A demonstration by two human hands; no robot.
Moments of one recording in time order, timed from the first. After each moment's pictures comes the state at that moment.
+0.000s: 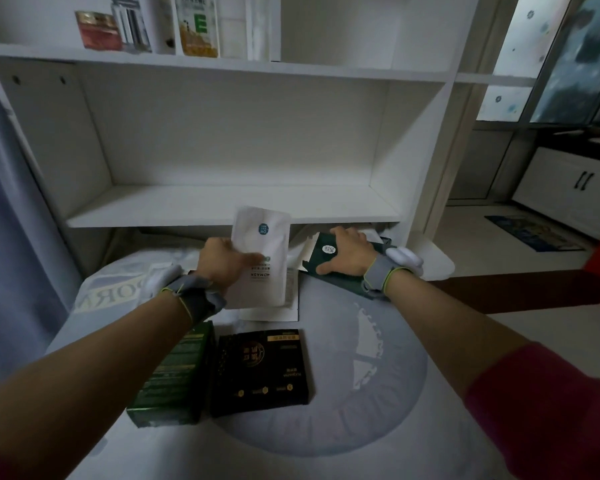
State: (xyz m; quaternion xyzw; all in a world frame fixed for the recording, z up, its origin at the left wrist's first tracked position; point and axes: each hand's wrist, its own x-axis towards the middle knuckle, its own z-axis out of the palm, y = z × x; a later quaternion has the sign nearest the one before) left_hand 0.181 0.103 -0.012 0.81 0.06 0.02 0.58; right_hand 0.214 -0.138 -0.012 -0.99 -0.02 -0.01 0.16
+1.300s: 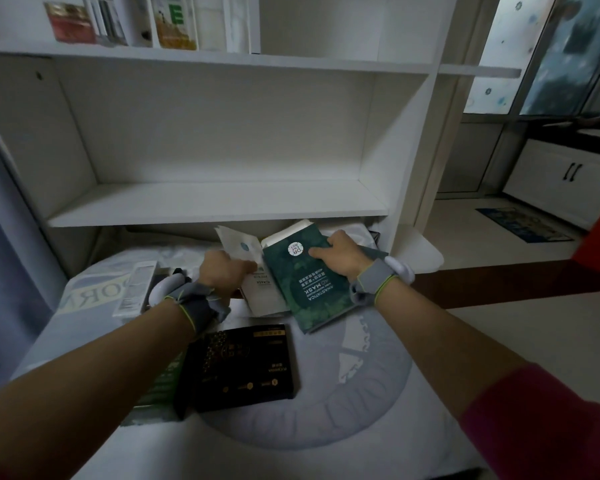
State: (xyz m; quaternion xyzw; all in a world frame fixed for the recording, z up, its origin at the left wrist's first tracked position) left_hand 0.183 0.079 -0.034 0.77 0.13 0.00 0.62; right_hand 0.202 -0.136 -0.024 -0.89 0.05 -0.01 0.45
